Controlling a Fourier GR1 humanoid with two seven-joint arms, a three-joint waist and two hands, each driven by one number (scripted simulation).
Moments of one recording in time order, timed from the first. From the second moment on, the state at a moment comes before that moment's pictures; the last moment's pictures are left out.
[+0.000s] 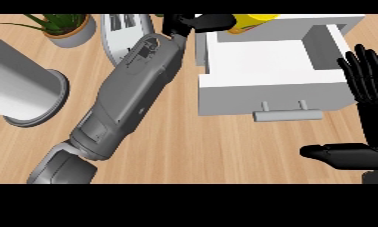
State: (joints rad) left arm -1.20 0.00 -0.17 -0.63 0.37 0.27 -0.33; right arm -0.06 -0.18 -0.19 -1.90 -0.06 0.23 -0.06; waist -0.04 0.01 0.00
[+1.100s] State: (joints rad) left arm -1.26 0.00 -0.62 -0.43 0.56 0.43 -0.27; right arm -0.14 -0.19 -0.19 -1.86 -0.07 0.25 -0.06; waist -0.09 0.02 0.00
